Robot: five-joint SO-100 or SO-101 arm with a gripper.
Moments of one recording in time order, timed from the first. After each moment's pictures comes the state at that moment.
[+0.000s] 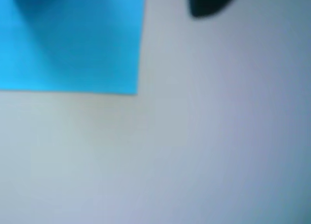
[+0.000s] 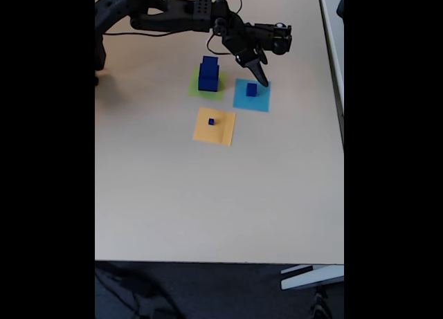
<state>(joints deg) 3.8 44.8 43.8 46.1 88.6</state>
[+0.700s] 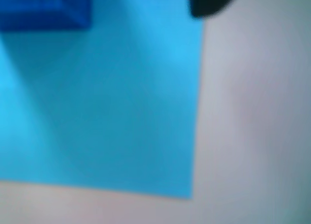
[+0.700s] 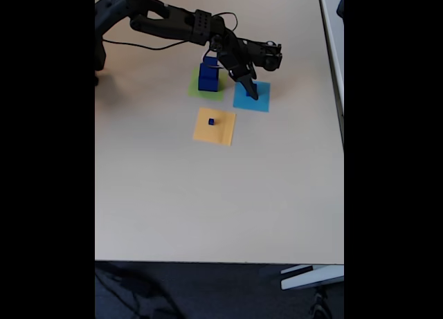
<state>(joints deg) 4.8 44.4 55.9 39.2 84.7</state>
